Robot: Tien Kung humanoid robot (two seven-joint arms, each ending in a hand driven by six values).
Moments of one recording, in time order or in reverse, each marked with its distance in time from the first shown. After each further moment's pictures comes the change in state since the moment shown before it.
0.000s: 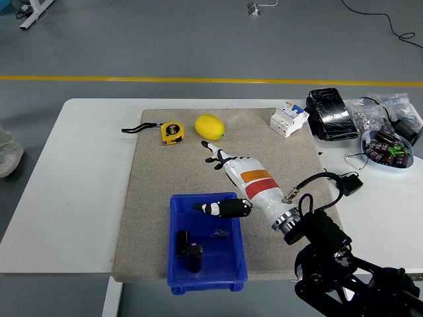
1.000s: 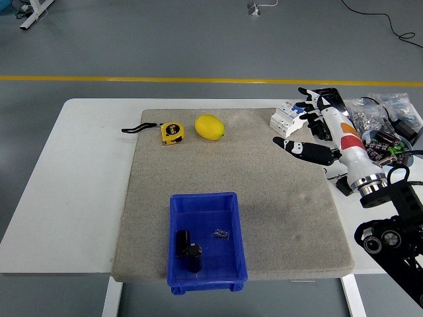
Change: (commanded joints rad) left arm -0.006 -0.005 -0.020 0.009 0.037 0.012 0.005; right arm -0.111 -0.167 0.362 0.062 0.377 -0.059 0.127
